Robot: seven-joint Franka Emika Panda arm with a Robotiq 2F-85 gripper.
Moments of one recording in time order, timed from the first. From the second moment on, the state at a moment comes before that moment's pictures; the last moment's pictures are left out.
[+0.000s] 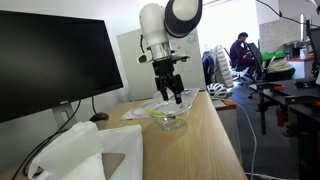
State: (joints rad) arm 0.03 0.49 0.10 -2.05 -0.14 2.50 -0.55
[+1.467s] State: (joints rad) arm 0.03 0.64 0.11 -1.91 -0.20 2.47 -0.55
